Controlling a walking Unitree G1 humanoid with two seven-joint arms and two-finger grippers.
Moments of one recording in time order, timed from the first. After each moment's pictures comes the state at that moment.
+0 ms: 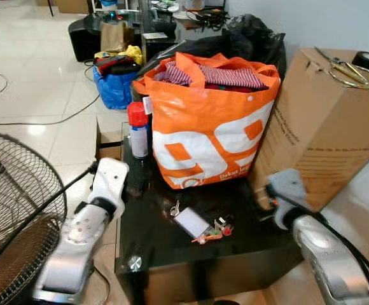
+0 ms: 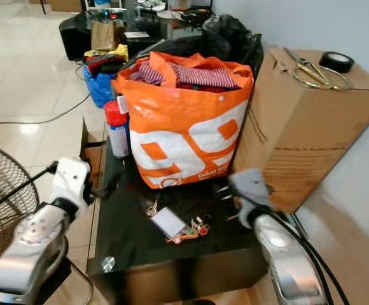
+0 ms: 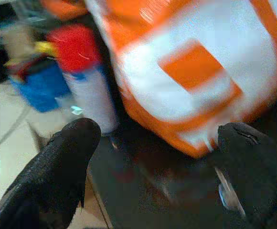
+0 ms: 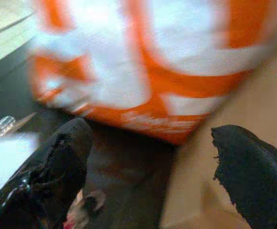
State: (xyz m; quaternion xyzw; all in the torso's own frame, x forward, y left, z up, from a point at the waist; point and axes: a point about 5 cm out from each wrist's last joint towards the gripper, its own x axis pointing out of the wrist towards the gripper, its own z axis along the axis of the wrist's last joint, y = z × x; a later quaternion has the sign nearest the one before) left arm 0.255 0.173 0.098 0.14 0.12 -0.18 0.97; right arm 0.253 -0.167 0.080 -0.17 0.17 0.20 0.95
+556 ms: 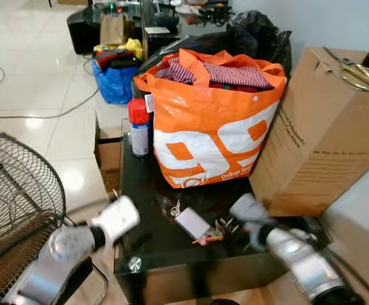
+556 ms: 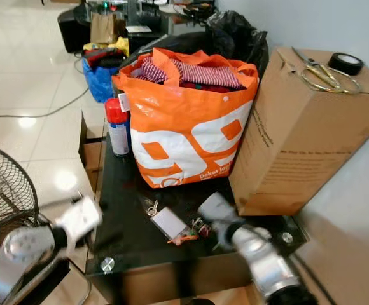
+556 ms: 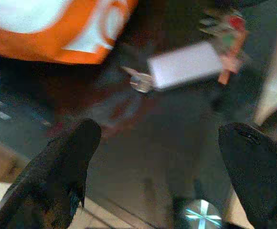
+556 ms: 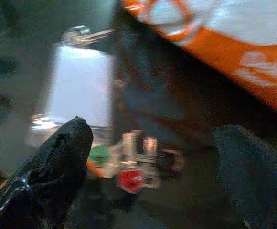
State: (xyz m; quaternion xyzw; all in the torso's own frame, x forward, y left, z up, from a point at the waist) left arm 0.218 0.183 0.057 0.25 0.24 -0.42 0.84; right arm 0.243 -0.142 0.011 -0.20 0.26 0.34 0.88
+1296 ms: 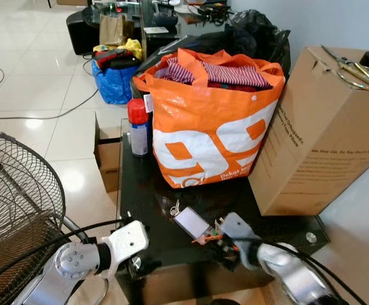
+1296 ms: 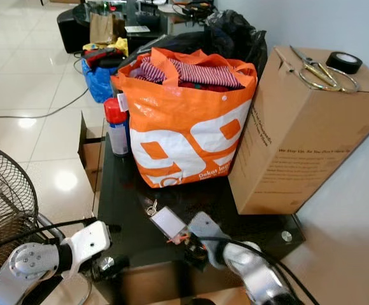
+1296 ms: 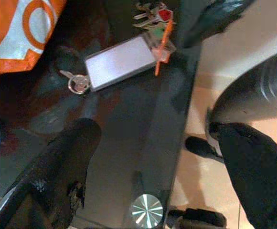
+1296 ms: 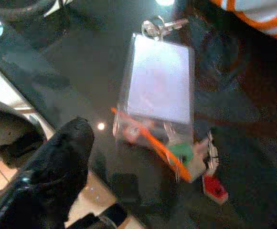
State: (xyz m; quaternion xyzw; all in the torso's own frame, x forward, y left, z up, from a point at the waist) left arm 0.196 0.171 0.050 0.25 0.24 -0.49 0.80; right arm 0.228 -0.122 -0.011 -0.15 0.28 0.41 0.86
